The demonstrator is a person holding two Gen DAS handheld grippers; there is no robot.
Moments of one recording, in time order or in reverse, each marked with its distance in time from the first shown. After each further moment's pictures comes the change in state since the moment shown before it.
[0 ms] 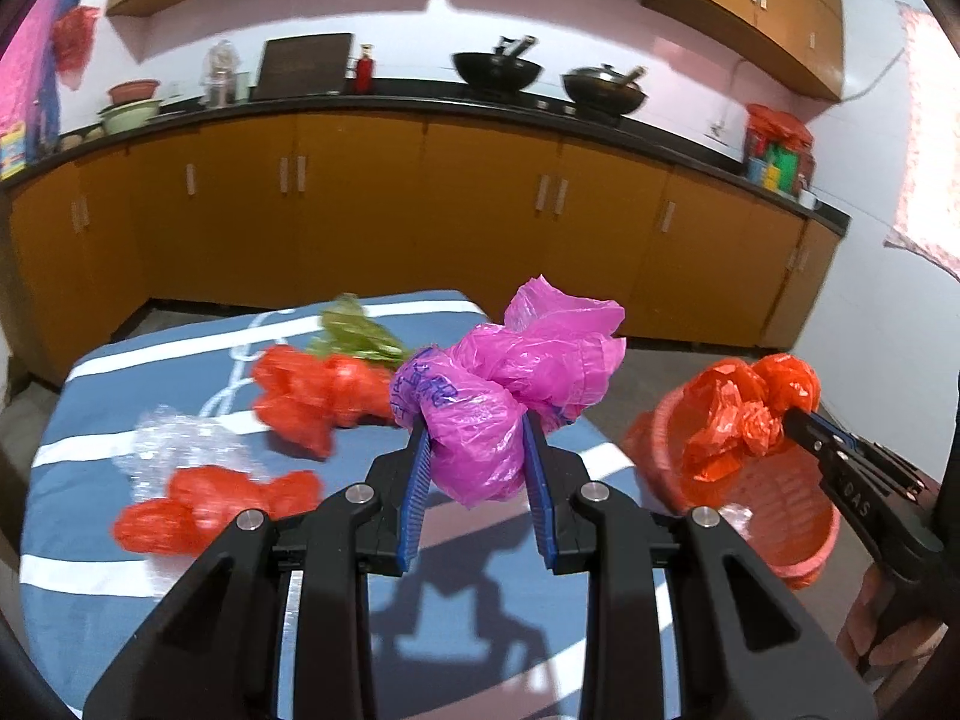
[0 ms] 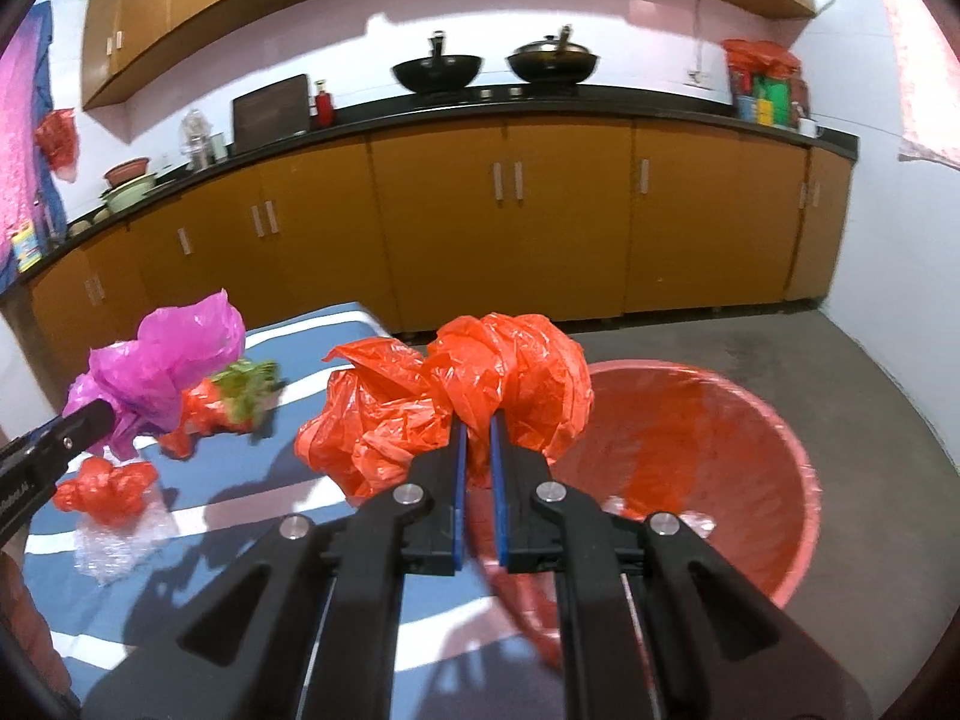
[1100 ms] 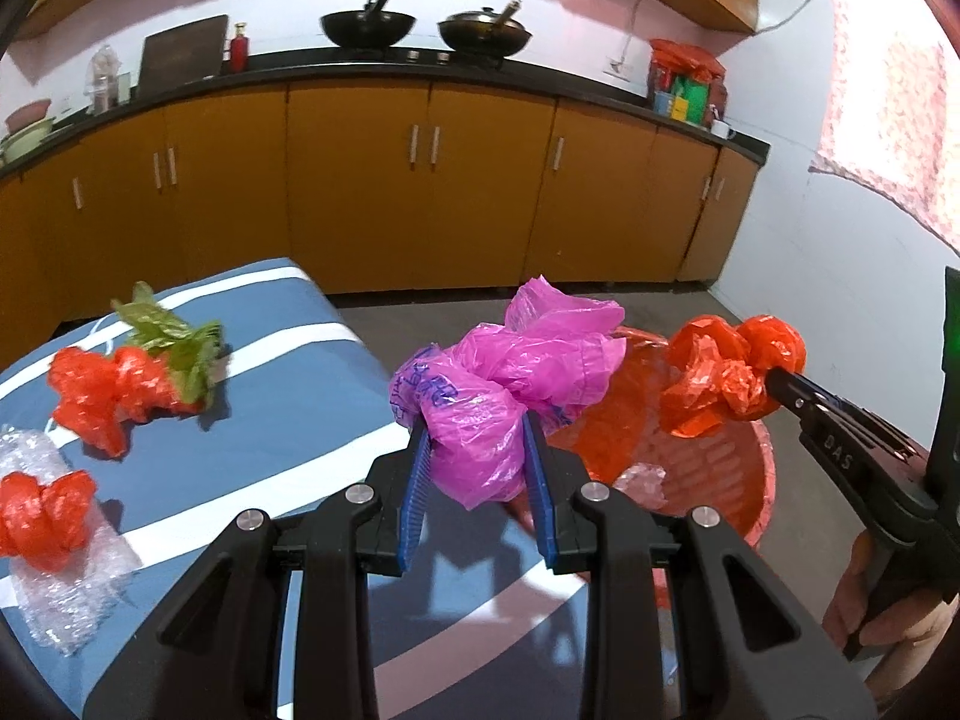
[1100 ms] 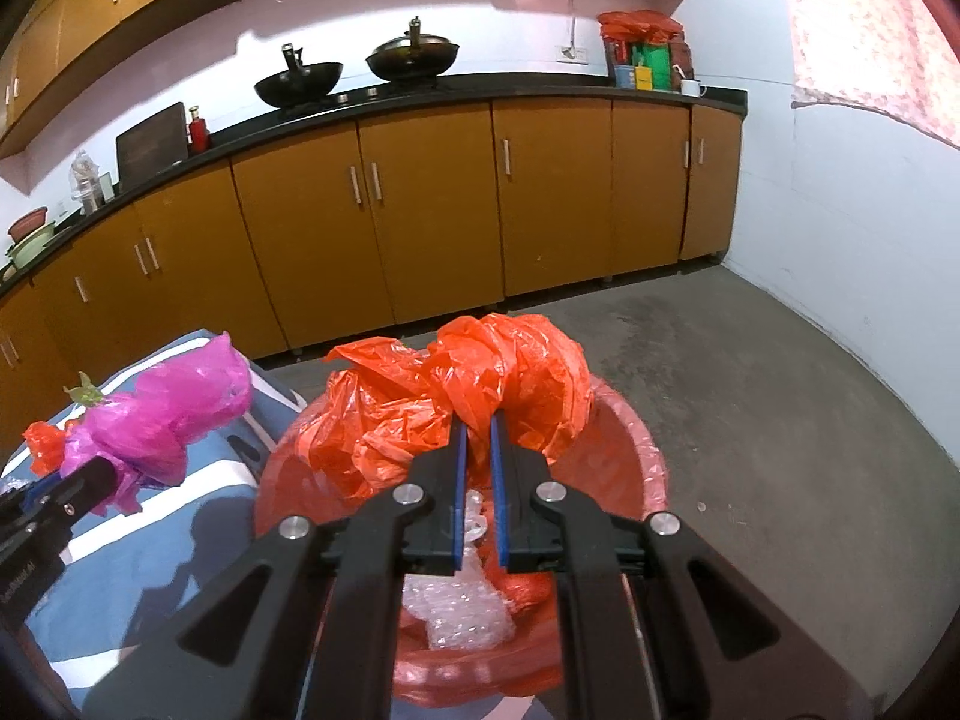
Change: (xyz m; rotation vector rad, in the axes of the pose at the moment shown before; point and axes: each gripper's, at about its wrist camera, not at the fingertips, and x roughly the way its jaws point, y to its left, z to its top) left arm 0.054 -0.117 -0.015 0.128 0.095 -0.180; right arm 0.008 -0.106 -0.011 0.147 0.007 -0.217
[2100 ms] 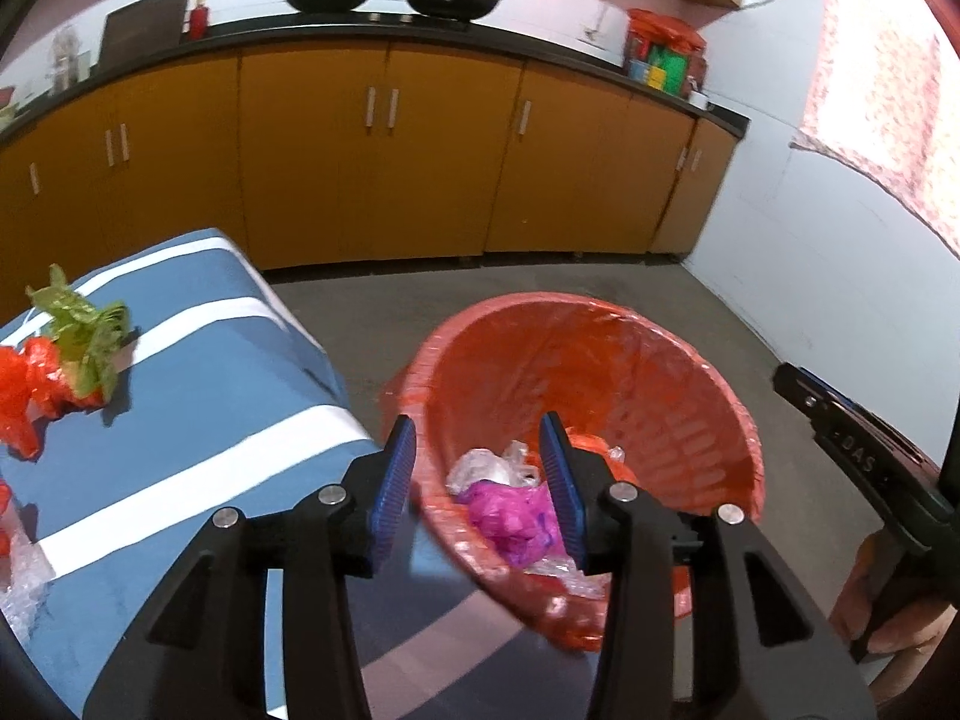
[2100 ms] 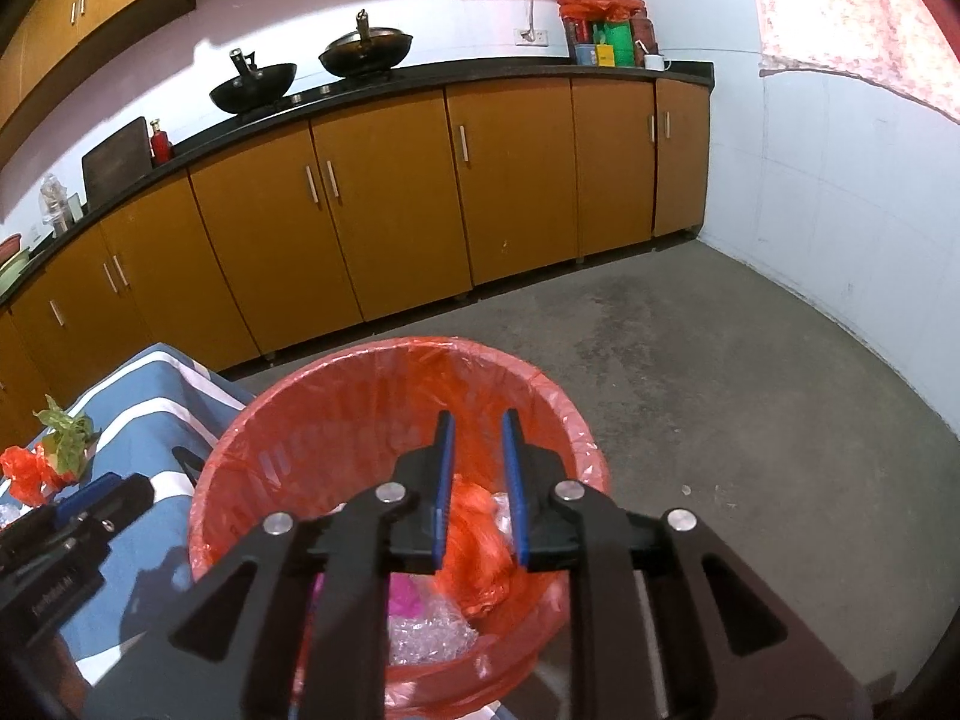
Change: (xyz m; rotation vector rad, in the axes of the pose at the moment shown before) left arm 0.048 -0.021 0.002 -0.009 0.075 -0.064; right arm 0.023 -0.044 -0.002 0.066 0.024 -0.036
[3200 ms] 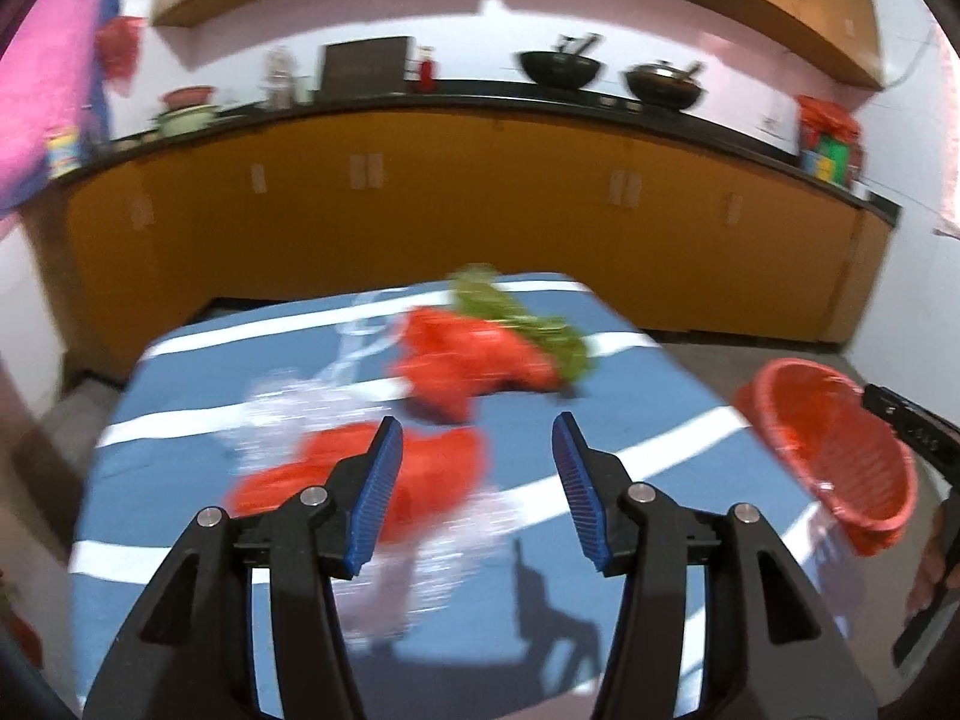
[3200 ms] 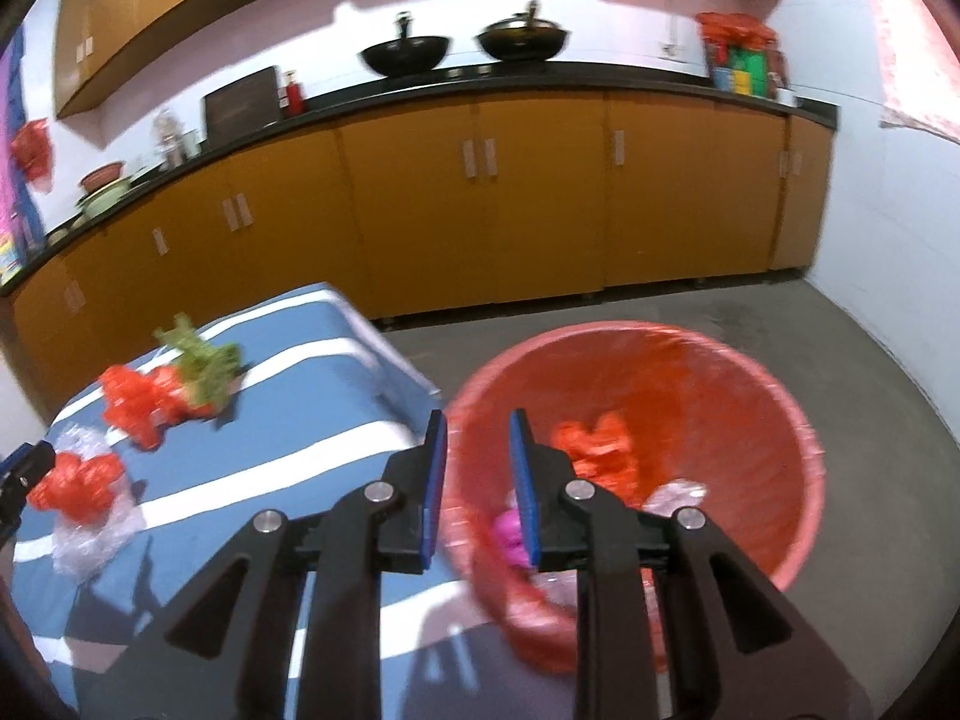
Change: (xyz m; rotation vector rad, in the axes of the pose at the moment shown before) left arm -0.161 0.191 -0.063 -0.147 -0.181 0.429; right arm -0.037 0.148 -0.033 -0.189 0.024 0.243
